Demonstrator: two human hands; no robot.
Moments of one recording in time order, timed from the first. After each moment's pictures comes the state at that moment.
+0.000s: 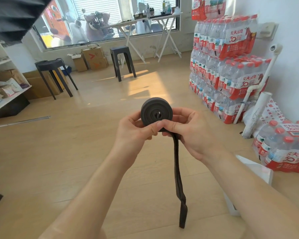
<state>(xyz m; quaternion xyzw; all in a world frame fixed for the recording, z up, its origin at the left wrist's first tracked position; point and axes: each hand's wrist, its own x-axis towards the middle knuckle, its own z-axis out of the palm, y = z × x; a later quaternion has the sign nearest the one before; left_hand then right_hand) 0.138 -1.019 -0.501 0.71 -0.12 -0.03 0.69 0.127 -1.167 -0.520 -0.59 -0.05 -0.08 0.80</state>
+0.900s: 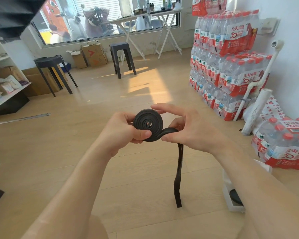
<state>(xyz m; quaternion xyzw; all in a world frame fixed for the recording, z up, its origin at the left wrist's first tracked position) 0.157 -0.991 -0.491 0.82 -0.12 -0.11 0.55 0.117 -1.184 -0.506 -0.83 -0.18 -0.05 0.53</state>
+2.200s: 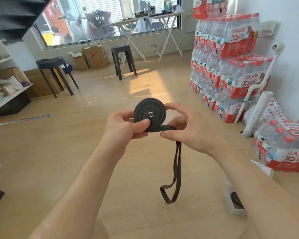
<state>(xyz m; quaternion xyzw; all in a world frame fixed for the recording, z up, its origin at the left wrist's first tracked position) 0.154 -0.997 -0.493 0.72 -0.04 -0.05 0.69 0.123 -1.182 -0.512 -0.81 -0.12 -0.05 0.57</state>
